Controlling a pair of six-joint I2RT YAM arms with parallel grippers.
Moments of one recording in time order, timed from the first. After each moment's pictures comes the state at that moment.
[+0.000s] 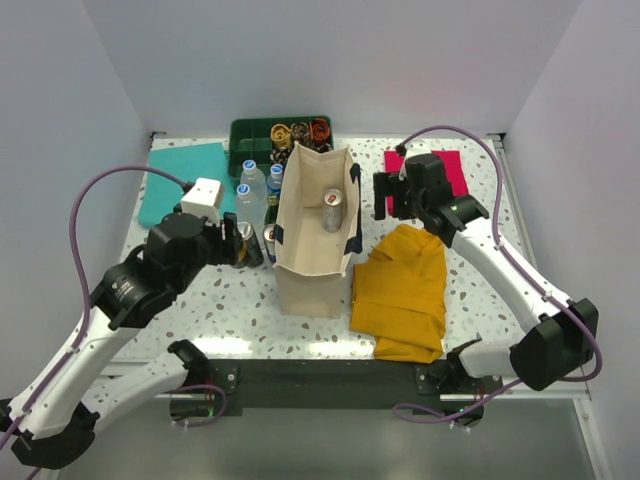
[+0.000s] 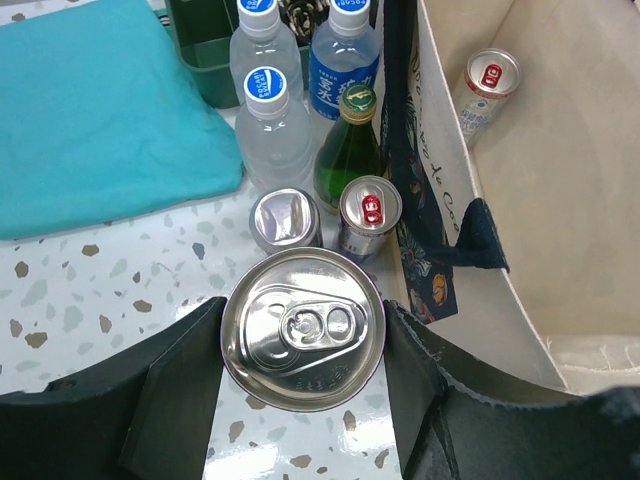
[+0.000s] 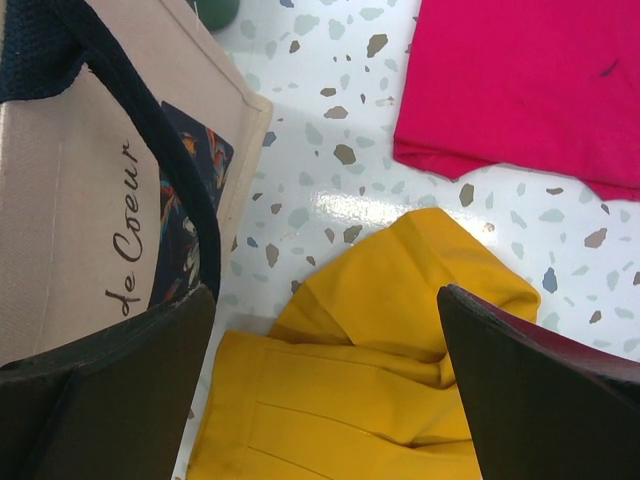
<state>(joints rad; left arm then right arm) -0.68 0.79 1.14 -0.83 -0.41 -0.25 0.45 1.34 1.23 -0.56 0.19 0.23</state>
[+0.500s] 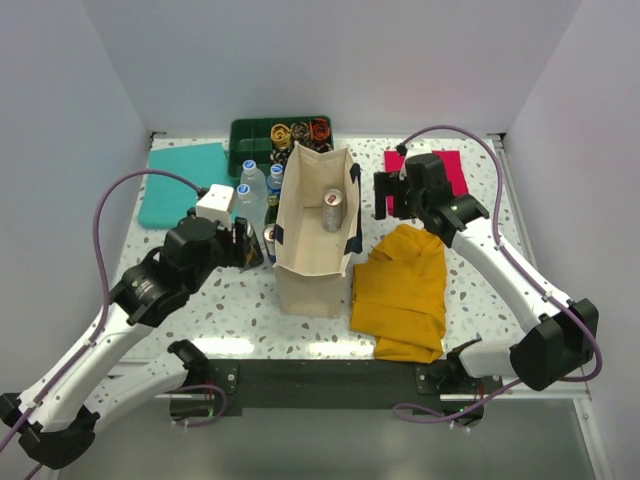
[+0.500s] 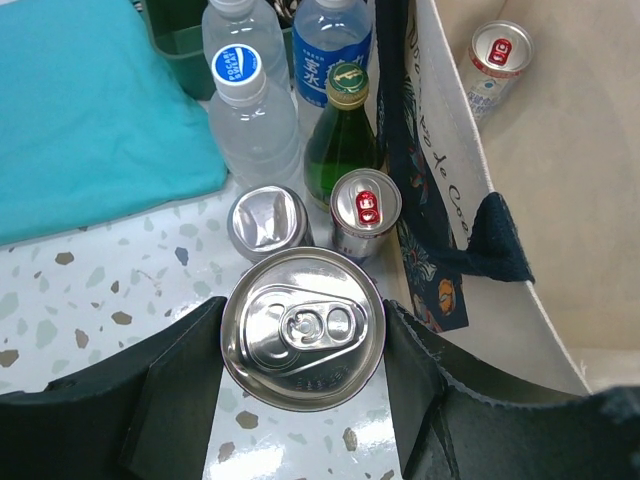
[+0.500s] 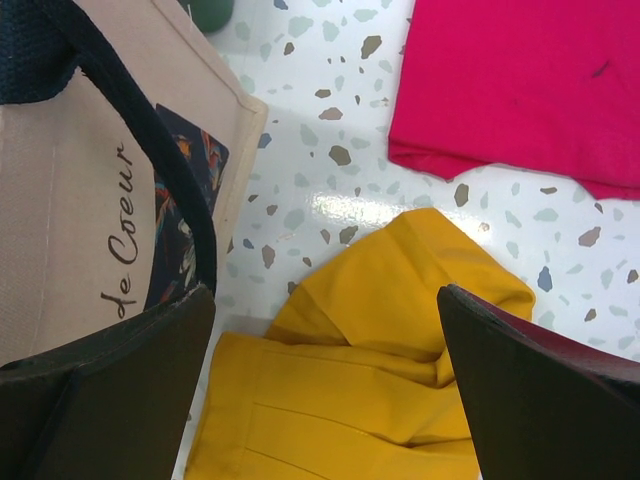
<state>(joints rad) -0.68 0.79 1.02 -0.72 -0.40 -0.22 0.45 1.34 1.23 -0.56 0.20 0.23</state>
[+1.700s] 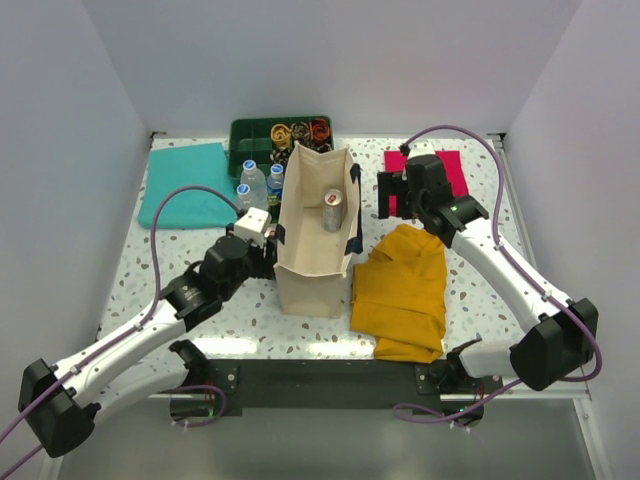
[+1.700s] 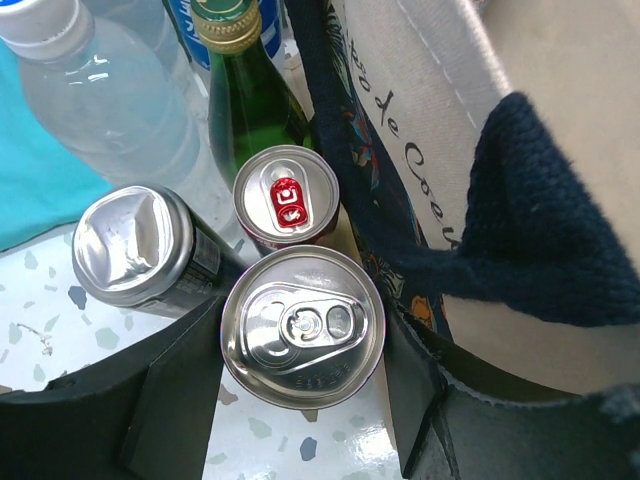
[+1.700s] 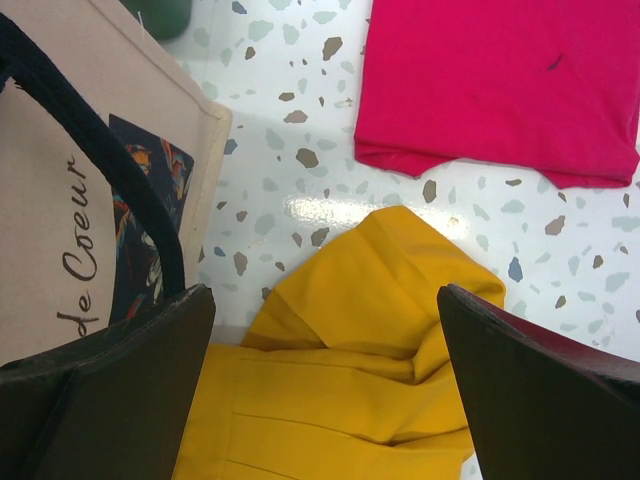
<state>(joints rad) -0.73 0.85 0.63 -0.22 -0.34 -0.18 0.45 1.34 1.22 -0.56 0.28 0.23</state>
